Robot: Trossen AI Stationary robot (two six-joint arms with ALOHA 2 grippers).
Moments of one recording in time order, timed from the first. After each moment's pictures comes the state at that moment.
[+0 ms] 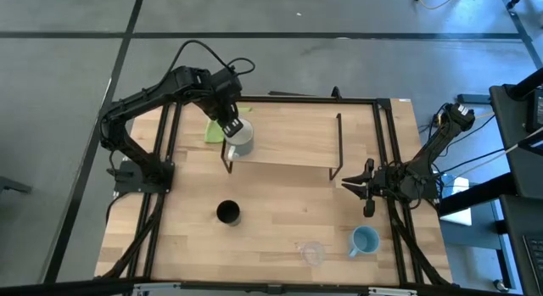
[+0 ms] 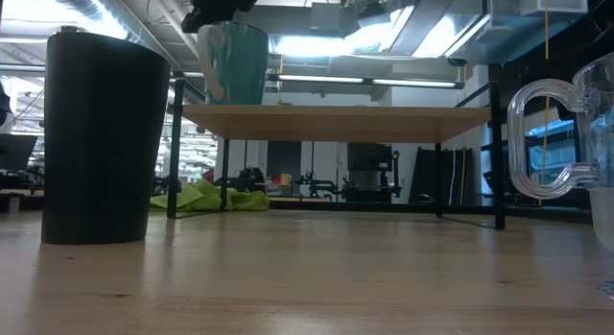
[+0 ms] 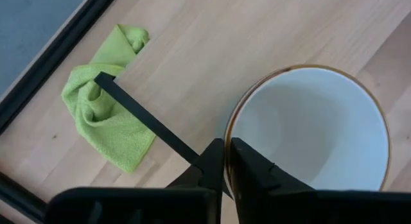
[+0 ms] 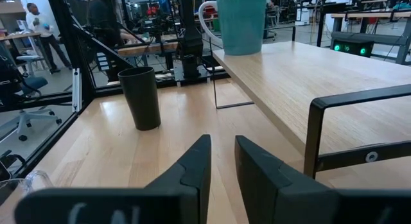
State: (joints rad) left arm 0.40 1.54 1.76 -1.42 0.00 -0.30; right arm 0.88 0.54 0.01 0.42 1.04 0.23
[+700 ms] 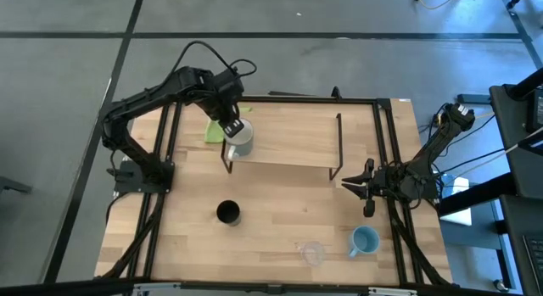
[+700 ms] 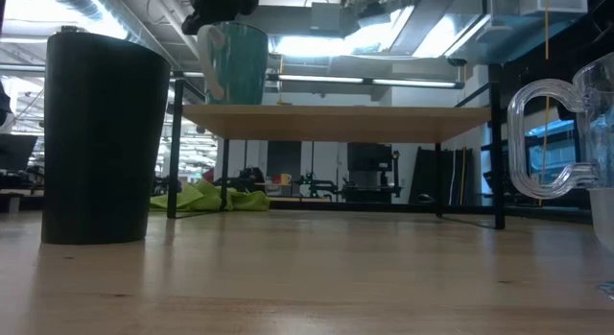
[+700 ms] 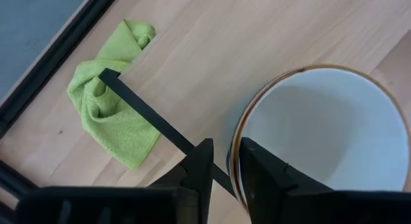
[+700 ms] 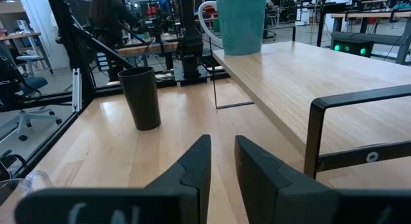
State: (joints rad) left arm 0.40 1.55 1.77 -1.43 -0.03 -0.31; right arm 0.88 0.54 0.01 0.42 1.04 0.23
